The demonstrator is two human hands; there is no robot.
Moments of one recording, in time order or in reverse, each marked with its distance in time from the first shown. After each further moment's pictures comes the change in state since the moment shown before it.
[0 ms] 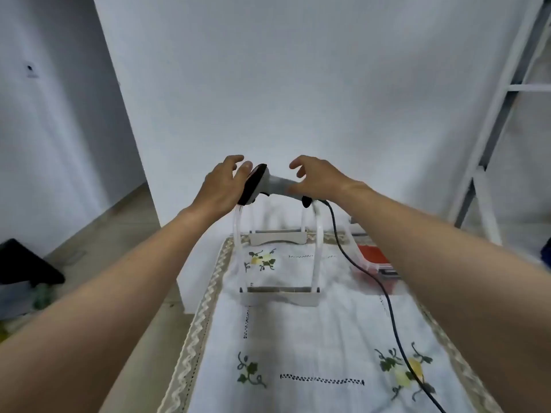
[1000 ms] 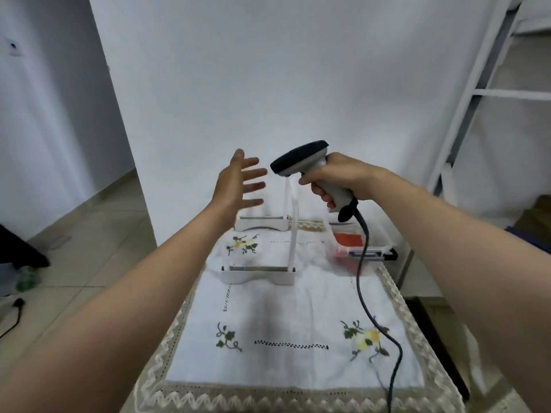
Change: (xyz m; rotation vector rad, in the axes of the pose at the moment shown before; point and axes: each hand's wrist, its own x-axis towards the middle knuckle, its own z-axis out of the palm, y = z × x) left_hand -0.061 0.057 0.040 -0.823 -0.050 -0.332; right_hand -0.093 0.013 -0.063 0.436 -0.230 0.213
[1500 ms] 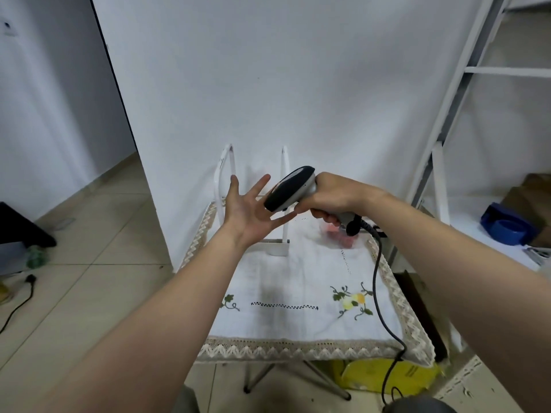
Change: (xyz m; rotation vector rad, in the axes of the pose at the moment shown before) left_hand -0.059 -0.072 0.023 -0.766 -0.173 -0.391; right_hand -0.071 0.036 0.043 -0.241 -0.112 0.016
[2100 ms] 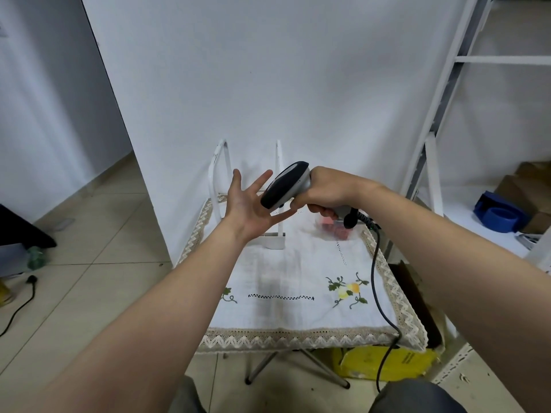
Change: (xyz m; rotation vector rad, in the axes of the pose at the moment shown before) left_hand -0.001 -0.011 0.008 0.082 0.024 -0.012; right_hand -0.012 0.002 0.001 -0.022 0.009 -0.004
